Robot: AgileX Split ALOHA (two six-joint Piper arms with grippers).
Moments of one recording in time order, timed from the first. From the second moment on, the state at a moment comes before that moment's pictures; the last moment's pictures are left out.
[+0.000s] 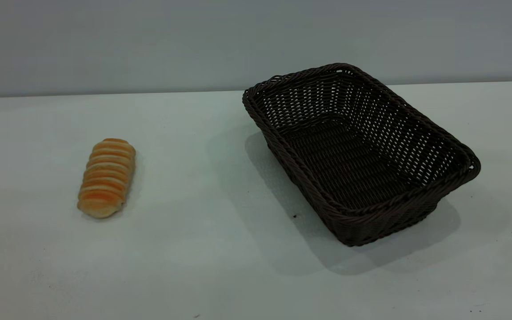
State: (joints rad) left arm -0.02 0.42 -0.54 0.12 0.85 -0.19; right arm -0.07 0.90 -0.56 0.59 0.87 -0.40
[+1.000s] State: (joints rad) left arm -0.02 0.55 -0.61 0.18 0.85 -0.21; right arm 0.24 1.71 -0.70 0.91 0.43 -0.42
